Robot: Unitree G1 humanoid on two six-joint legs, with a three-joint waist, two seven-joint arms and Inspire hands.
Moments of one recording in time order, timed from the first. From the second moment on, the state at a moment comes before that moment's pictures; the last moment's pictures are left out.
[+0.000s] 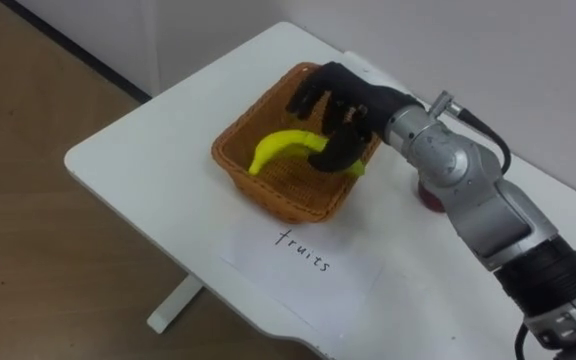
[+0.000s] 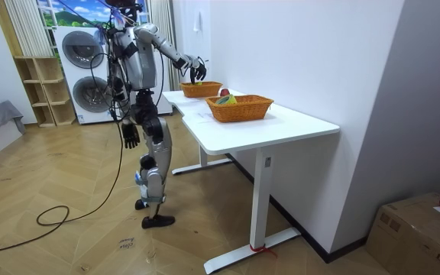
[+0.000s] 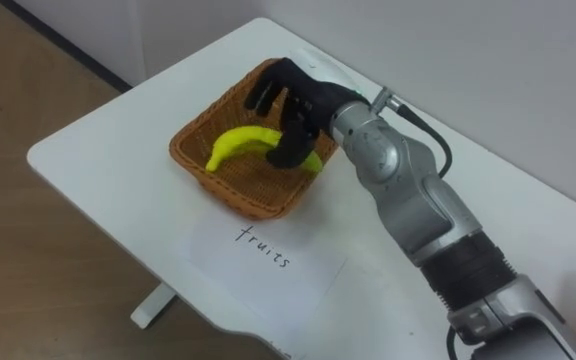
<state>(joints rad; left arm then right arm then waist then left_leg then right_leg) 0.22 0.25 0.09 1.00 0.19 0.19 0.03 -0.59 -0.41 0.45 0.20 -0.33 0.22 0.21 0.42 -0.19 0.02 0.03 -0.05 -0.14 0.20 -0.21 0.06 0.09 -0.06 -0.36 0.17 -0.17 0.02</state>
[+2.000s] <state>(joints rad) 0.23 0.22 0.09 0.99 0.21 0.20 0.08 -0.58 -0.40 0.24 0.30 0.04 0.17 -0.12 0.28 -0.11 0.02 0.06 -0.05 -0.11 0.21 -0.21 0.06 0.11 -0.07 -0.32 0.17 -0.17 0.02</state>
